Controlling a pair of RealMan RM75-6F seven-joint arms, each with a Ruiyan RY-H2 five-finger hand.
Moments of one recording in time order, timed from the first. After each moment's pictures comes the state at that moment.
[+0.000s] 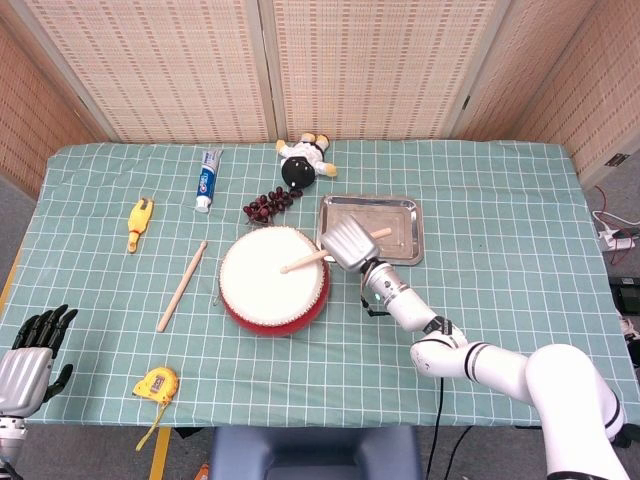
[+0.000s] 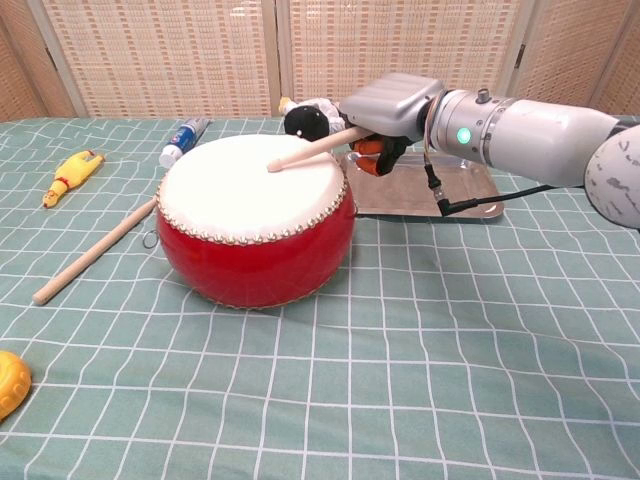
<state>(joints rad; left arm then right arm) -0.10 -1.18 0.00 -1.47 1.49 1.42 -0.01 1.08 -1.68 0.20 -1.08 -1.12 0.75 -0.50</state>
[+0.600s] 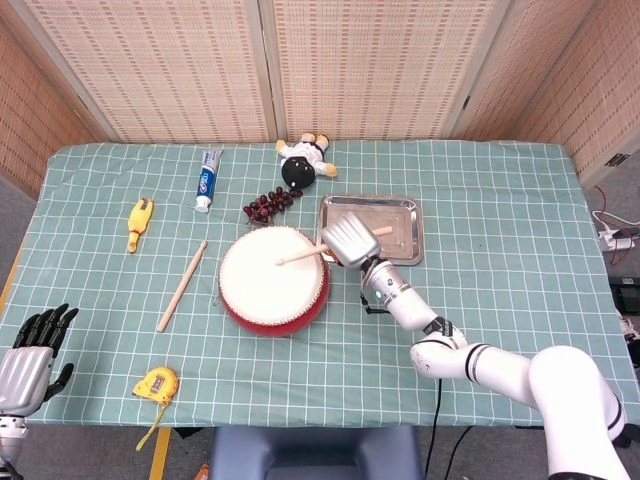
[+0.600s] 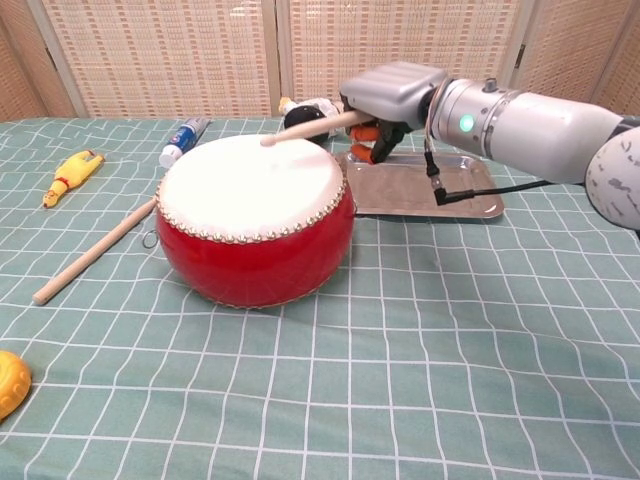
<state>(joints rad) -0.10 -1.18 -0.01 -1.47 1.49 1.42 -0.01 1.06 -1.68 0.22 -1.08 -1.15 0.78 -0.40</state>
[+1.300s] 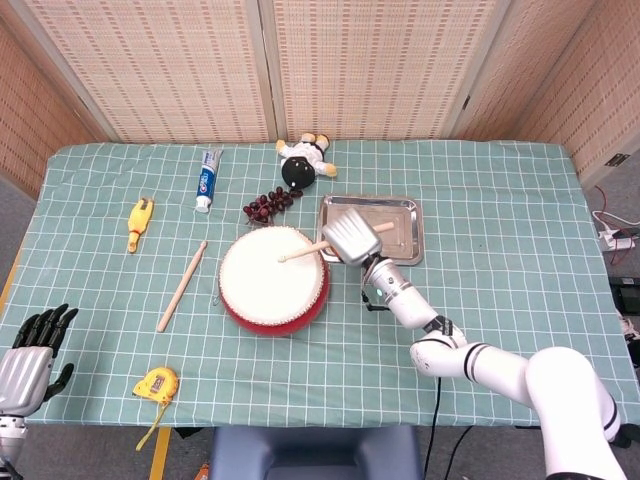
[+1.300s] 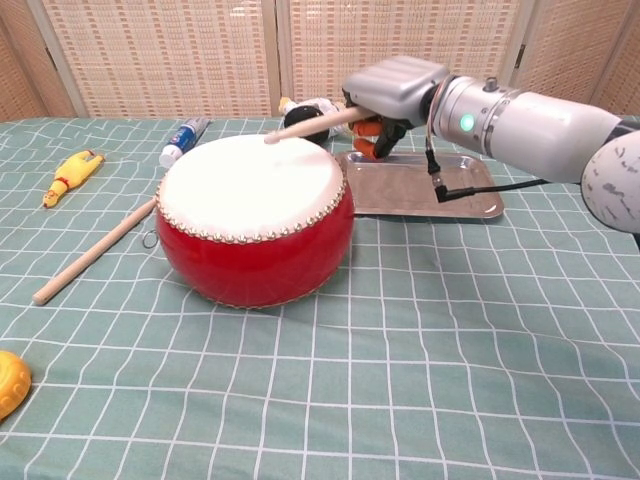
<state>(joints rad) -0.10 -1.18 -0.01 -1.47 1.49 1.42 0.00 1.06 -1.70 0.22 -1.04 -1.17 0.80 -0.41</state>
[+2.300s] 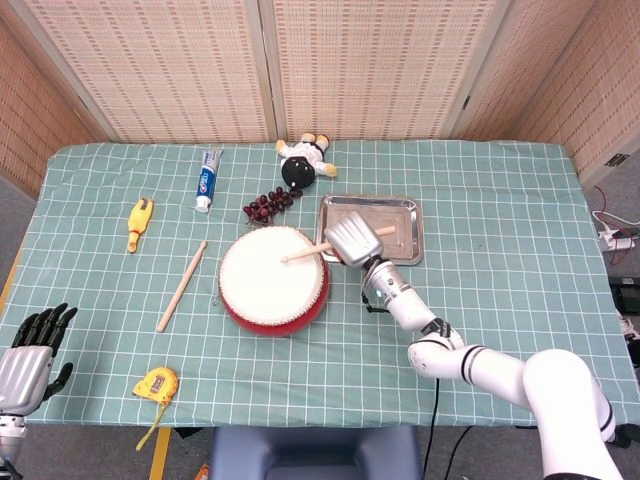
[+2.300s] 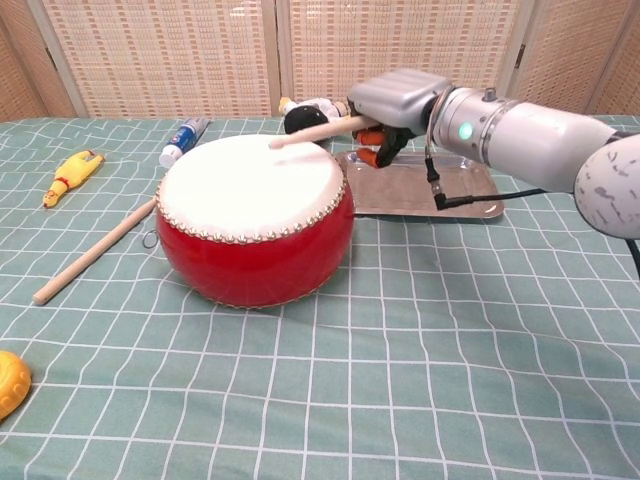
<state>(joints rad) -0.10 -1.17 -0.01 -1.48 1.49 1.42 0.01 1.04 -1.71 0.26 -1.05 -1.13 0.81 -0.38</state>
